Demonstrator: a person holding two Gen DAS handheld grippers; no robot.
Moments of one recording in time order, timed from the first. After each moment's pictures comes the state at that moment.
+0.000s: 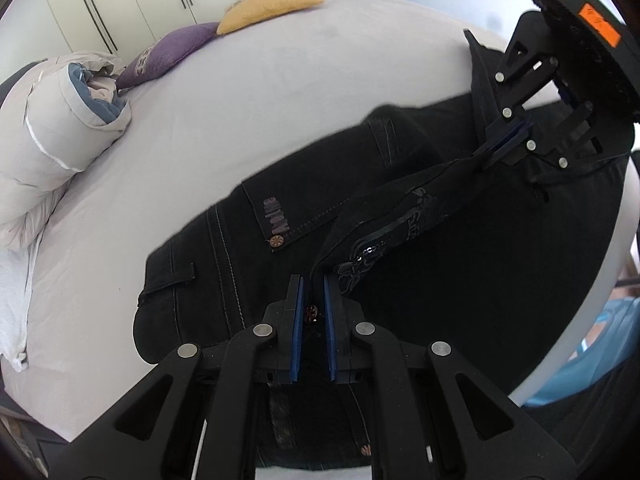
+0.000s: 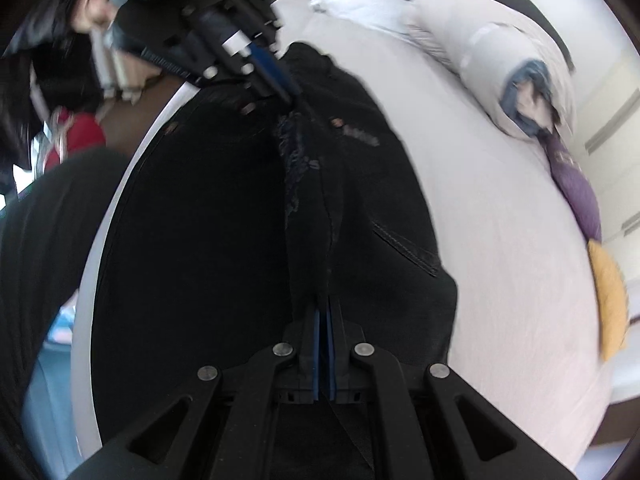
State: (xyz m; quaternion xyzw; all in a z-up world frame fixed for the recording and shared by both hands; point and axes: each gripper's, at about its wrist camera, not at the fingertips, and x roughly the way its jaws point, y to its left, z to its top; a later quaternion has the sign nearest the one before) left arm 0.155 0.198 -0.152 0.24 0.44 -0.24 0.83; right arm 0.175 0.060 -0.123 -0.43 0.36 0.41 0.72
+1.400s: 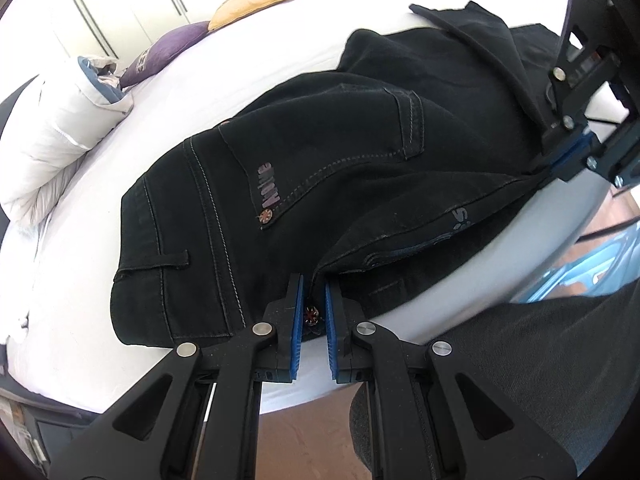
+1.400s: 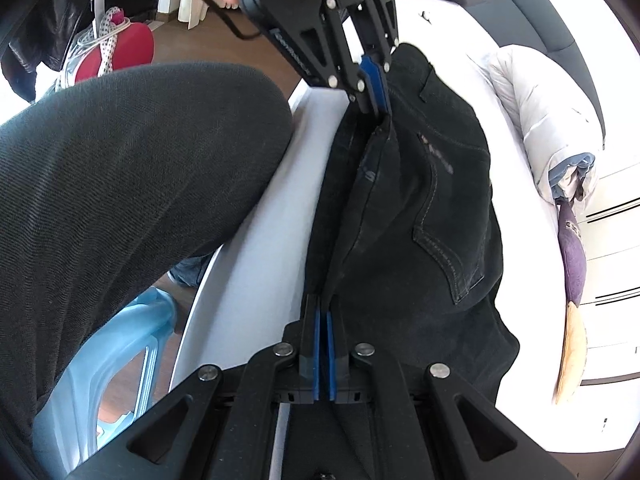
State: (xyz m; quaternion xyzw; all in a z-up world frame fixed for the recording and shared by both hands) left arm 0.051 0.225 -0.199 0.28 0.42 -0.23 0.83; right arm 0.048 0.107 -0.169 -0.54 0.32 0.41 0.66
